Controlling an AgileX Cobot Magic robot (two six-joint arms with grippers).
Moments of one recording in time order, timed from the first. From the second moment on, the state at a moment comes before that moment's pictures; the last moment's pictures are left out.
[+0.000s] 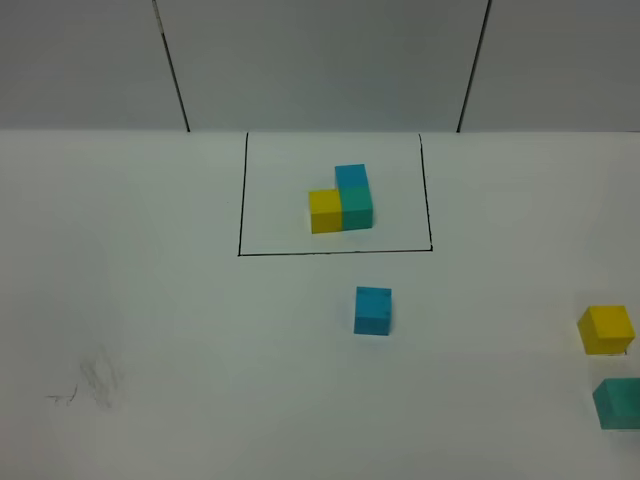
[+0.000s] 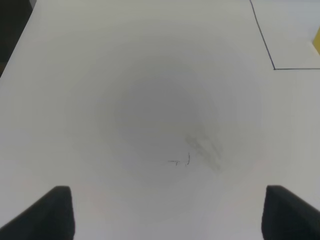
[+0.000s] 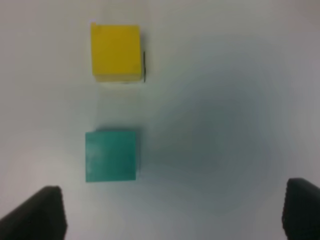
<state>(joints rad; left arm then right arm) -0.03 -0.01 -0.53 0.07 1.04 -0.04 -0.03 1.07 -0.72 -0.12 0.79 0.04</state>
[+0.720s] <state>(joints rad) -0.03 -0.01 -0.53 0.07 1.04 -0.04 -0.03 1.35 -0.71 -0.10 0.71 0.08</state>
